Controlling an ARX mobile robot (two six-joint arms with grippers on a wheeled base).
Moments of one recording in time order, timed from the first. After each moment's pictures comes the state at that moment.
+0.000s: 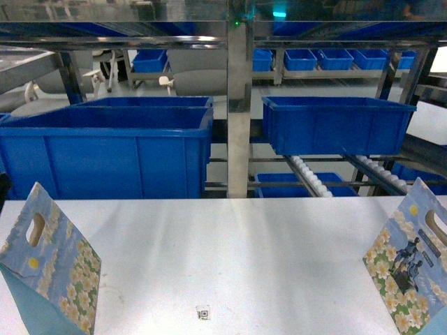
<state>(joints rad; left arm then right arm) -0.25 1.18 0.03 1.07 -0.27 -0.07 -0.14 0.06 0.05 -0.10 0.00 0.05</state>
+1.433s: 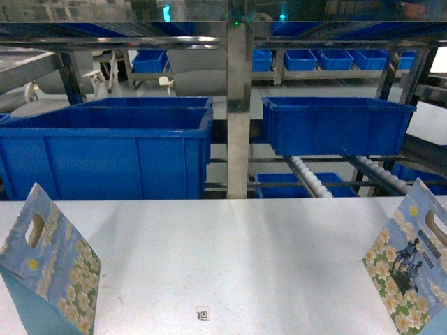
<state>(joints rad) 0.00 0.10 0.01 0.06 0.00 -0.01 0.00 0.00 0.01 0.00 0.00 0.00</state>
